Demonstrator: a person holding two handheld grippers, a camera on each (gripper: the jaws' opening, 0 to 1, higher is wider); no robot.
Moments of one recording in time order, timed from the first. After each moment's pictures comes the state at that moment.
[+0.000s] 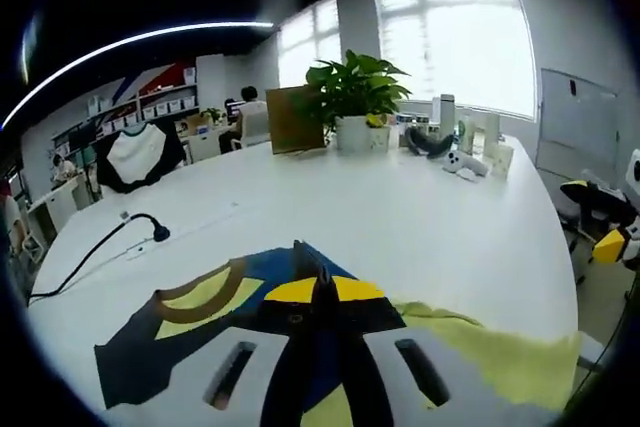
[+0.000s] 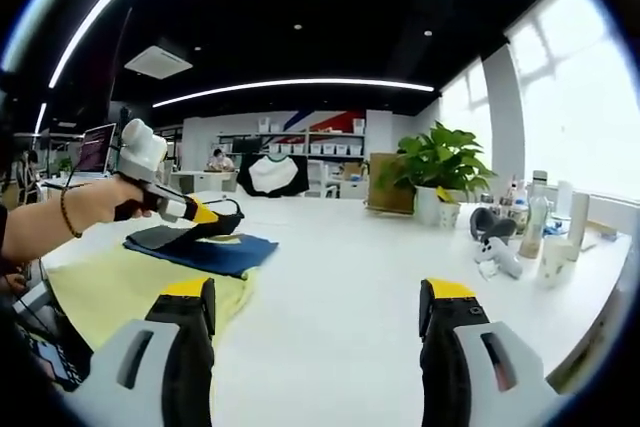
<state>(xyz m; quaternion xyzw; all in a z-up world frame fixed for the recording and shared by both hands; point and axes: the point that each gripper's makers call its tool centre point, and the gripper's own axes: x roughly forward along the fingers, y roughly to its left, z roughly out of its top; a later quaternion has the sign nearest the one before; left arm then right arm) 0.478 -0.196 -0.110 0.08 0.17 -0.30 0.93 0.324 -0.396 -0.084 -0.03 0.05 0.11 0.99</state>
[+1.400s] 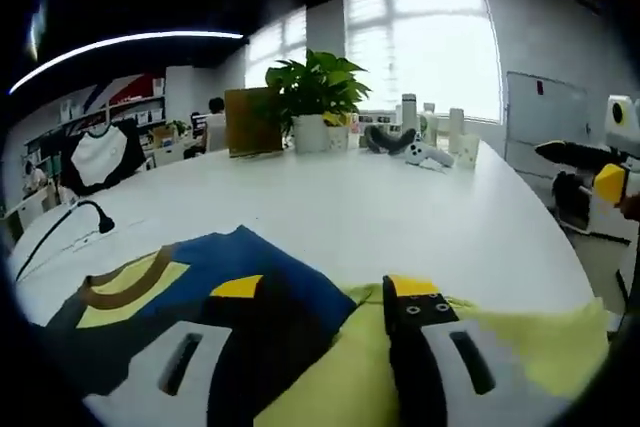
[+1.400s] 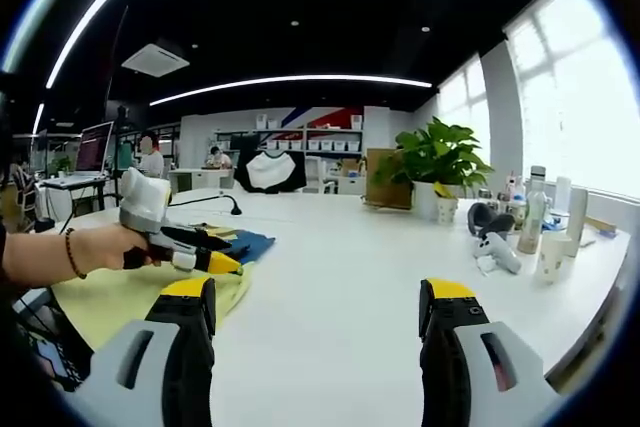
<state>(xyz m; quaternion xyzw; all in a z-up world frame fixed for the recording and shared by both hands) 0.474 -0.235 -0.147 0.09 0.10 -0.38 0.92 0.322 -0.399 -0.088 -0.03 0.06 0.11 0.99</state>
